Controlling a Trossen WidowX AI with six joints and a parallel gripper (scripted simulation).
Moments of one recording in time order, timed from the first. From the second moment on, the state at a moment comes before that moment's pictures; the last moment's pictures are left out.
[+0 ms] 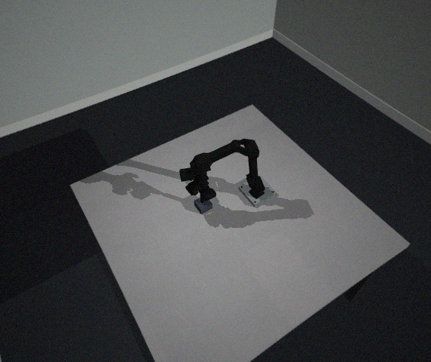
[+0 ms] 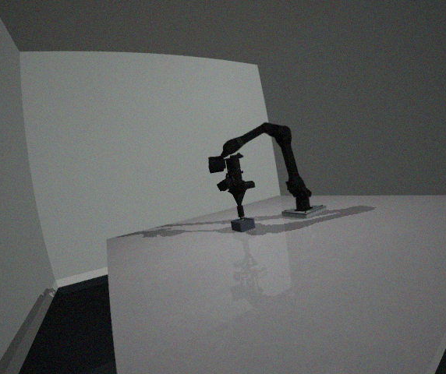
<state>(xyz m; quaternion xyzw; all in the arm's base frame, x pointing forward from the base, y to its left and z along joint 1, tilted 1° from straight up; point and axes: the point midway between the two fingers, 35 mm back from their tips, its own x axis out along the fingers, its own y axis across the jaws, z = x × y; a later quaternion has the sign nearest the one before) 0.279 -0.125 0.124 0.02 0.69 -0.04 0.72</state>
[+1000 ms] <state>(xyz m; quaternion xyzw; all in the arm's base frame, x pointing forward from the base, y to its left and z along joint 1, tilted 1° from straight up) 0.276 -0.124 0.209 0.02 0.69 -0.04 0.72</state>
